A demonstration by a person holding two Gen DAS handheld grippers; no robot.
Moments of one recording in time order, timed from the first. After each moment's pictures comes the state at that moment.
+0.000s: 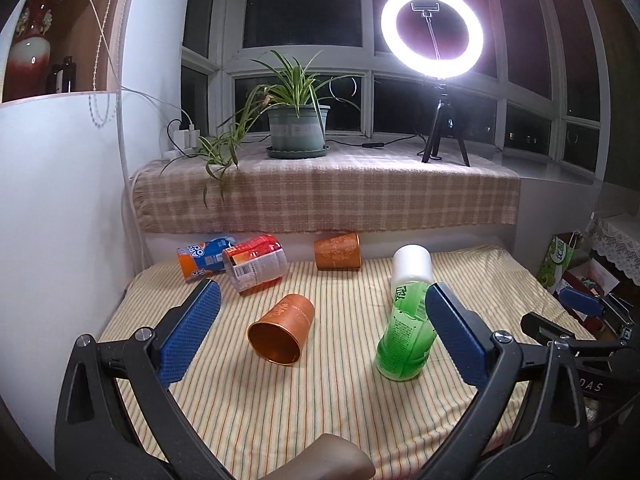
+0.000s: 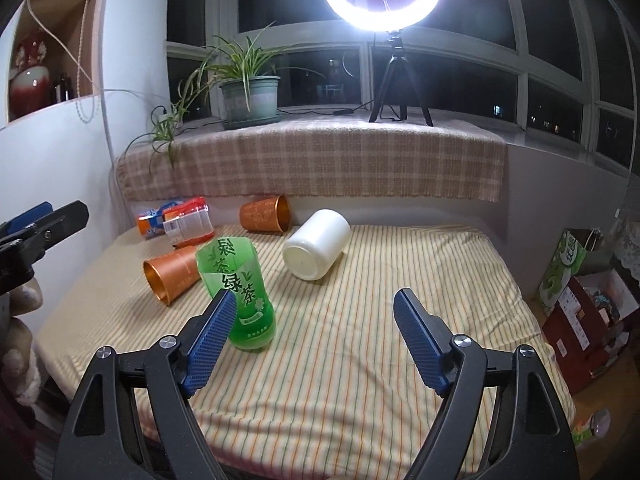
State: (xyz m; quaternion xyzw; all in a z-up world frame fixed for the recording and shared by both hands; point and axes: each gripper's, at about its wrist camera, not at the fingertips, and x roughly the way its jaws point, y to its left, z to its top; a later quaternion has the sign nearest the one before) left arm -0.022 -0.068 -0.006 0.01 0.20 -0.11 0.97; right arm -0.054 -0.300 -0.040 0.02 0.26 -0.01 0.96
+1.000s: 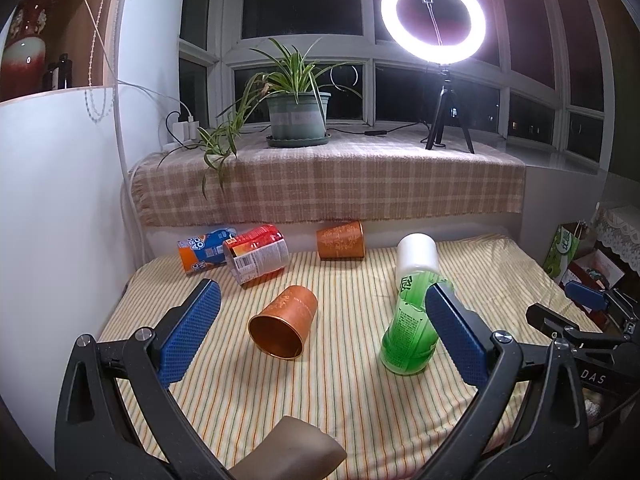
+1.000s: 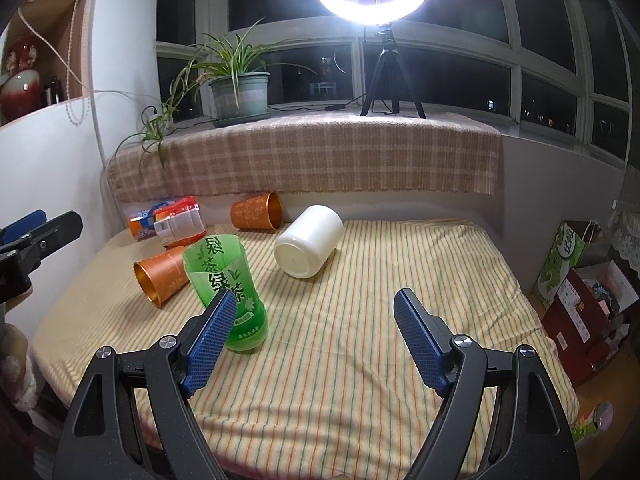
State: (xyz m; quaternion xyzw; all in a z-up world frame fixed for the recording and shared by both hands) left arm -0.015 -0.074 -0.015 0.02 0.21 -0.11 0.97; right arm -0.049 -0.304 -0.047 0.03 0.27 -0.02 0.96
